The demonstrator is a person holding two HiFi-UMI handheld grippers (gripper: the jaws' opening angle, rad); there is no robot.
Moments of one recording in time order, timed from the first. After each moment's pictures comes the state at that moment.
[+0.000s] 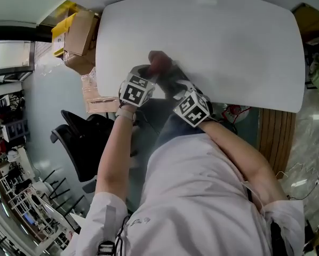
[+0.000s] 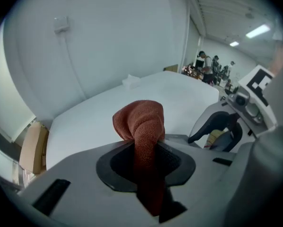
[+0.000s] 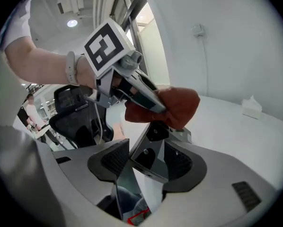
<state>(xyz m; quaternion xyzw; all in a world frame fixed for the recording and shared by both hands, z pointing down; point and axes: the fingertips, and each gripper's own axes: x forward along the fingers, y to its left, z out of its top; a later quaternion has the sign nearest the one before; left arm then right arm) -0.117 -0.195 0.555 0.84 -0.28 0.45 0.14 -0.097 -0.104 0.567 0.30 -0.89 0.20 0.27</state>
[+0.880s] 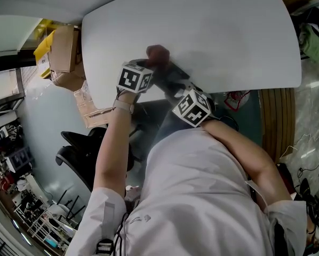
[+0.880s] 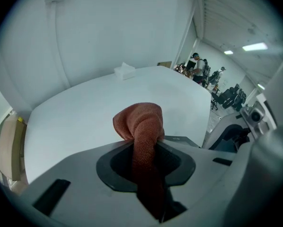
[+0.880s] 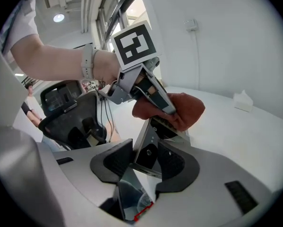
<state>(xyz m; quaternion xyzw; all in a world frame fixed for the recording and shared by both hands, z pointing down) -0.094 -0.222 0.586 0.84 -0.19 0.47 0.22 -0.097 -0.109 0.570 0.35 -0.86 0.23 0.30</state>
